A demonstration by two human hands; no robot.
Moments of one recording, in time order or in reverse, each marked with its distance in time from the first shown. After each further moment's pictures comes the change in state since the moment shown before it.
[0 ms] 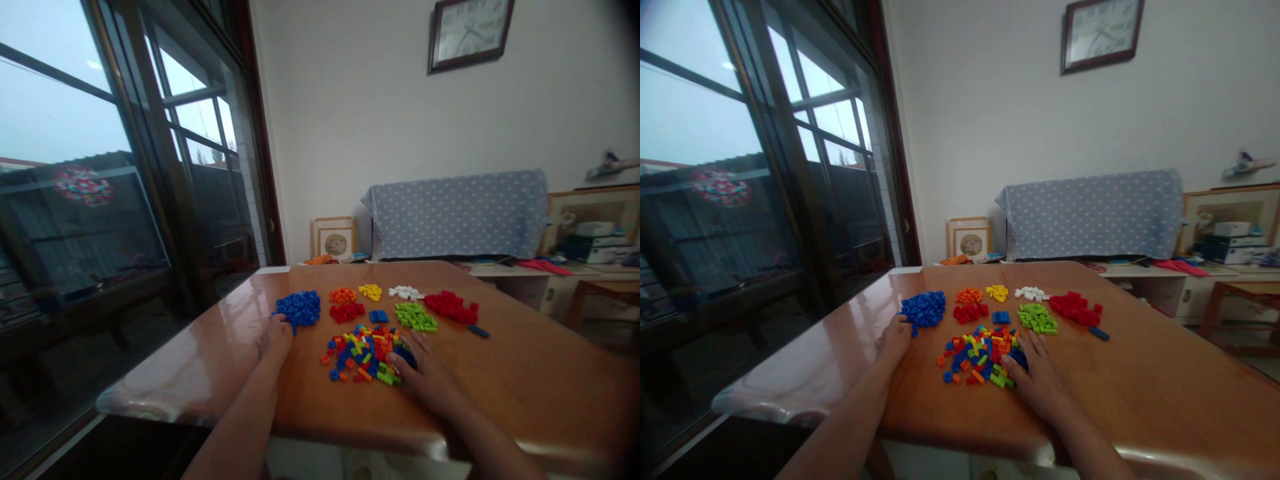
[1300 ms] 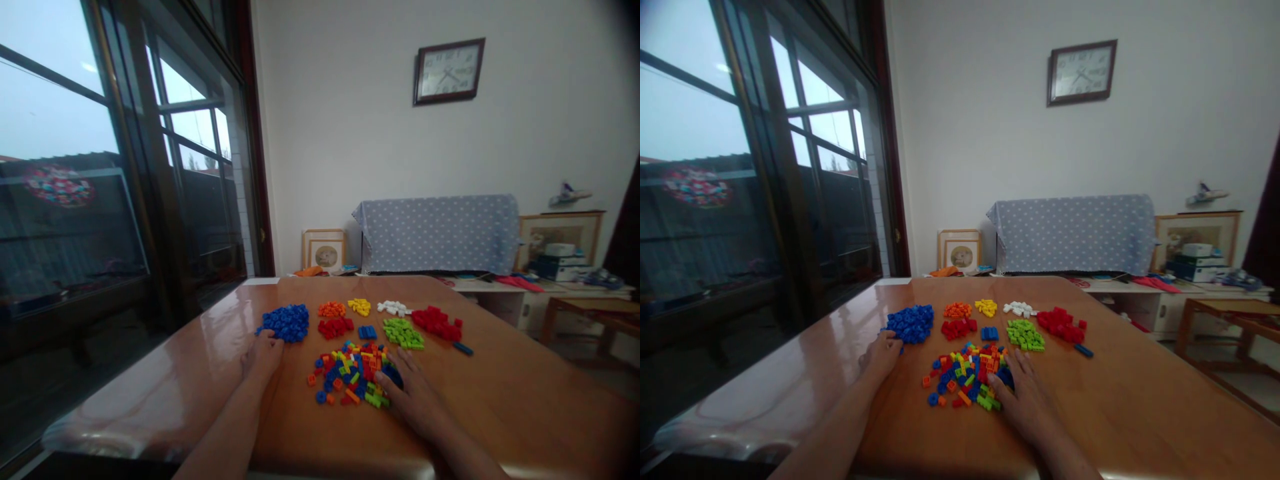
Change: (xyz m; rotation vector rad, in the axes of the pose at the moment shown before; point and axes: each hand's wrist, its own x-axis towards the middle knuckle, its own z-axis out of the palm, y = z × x) left_hand 0.001 0.011 -0.008 -0.025 -0.034 0.013; right_hand 0.002 -0.006 -0.002 0.020 -0.033 0.041
